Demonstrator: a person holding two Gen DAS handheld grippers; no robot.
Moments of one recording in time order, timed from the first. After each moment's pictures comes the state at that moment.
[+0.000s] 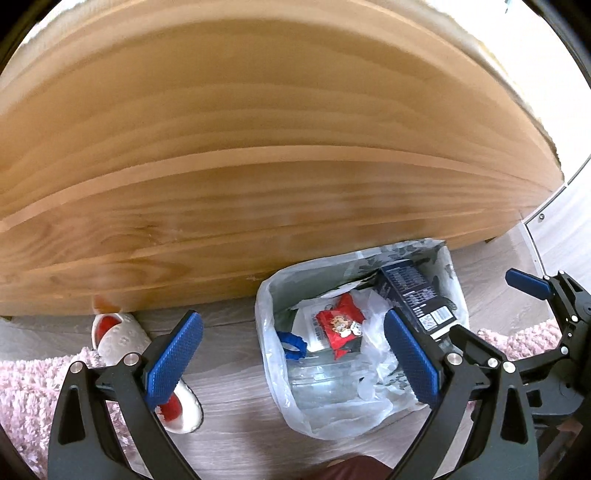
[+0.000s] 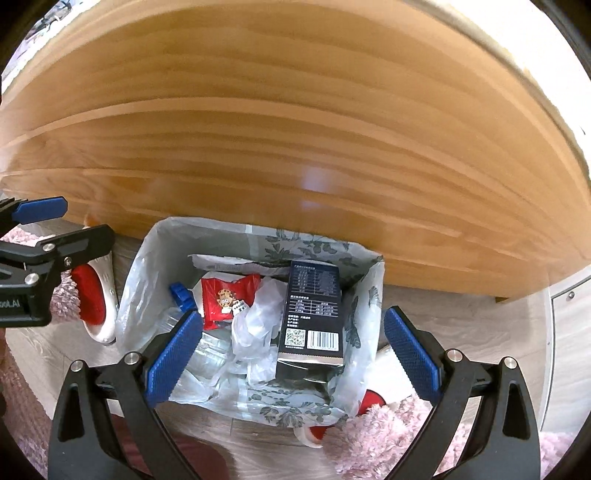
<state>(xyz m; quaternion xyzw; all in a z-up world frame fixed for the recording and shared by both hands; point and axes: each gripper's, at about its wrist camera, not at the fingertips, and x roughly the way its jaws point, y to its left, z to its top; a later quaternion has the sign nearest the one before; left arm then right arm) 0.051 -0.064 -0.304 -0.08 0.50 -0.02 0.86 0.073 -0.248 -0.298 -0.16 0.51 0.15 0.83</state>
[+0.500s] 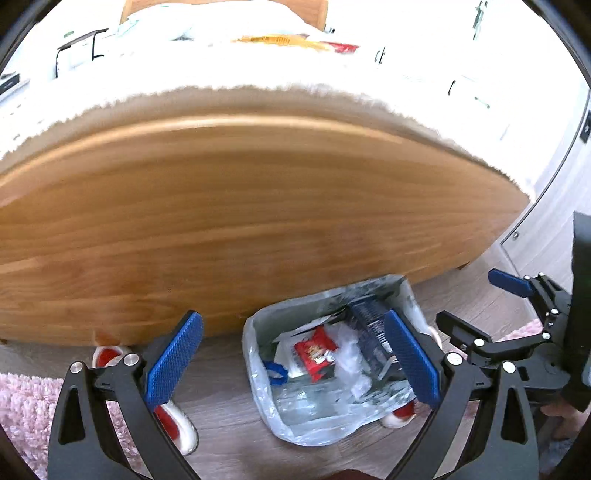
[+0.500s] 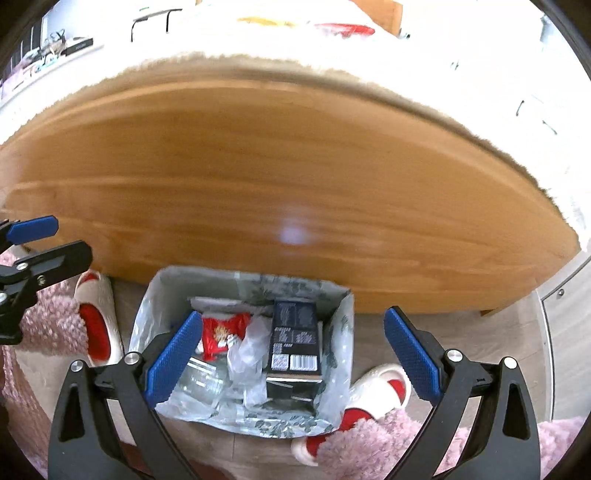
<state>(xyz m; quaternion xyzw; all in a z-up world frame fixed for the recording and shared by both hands) 0.023 -0.066 -0.245 -0.09 0.41 -0.06 0.91 0.057 -0.264 -0.247 -0.13 0.43 0.13 0.89</state>
